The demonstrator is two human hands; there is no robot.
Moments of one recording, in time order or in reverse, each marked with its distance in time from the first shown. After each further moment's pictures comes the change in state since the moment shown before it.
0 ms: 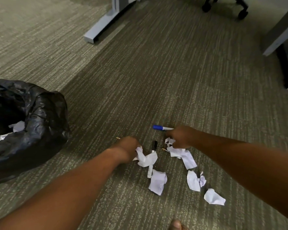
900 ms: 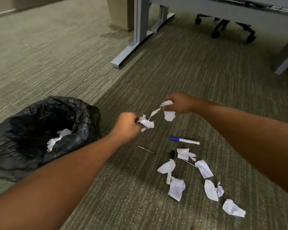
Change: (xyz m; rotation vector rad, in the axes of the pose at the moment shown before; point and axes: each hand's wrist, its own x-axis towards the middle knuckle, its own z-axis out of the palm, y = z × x) left_hand -0.086 -0.011 -0.126 -0.295 0.678 -0.052; right_hand -0.019 -0.048 -0.175 0.474 0.448 -0.033
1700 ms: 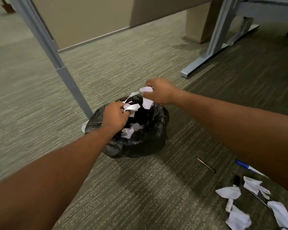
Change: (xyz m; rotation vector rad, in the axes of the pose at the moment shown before) left_hand -0.098 -0.141 -0.175 0.190 0.488 -0.467; right_hand 0.080 -0.288 0.038 0.004 0.158 -0.480
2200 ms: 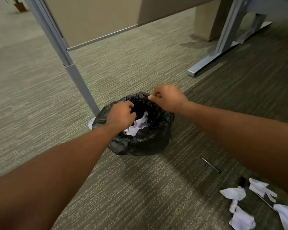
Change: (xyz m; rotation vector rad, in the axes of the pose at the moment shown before) left_hand -0.007 0.005 -0.008 0.149 -0.124 0.009; right_hand -0.012 0.017 0.028 -0.017 0.092 0.023
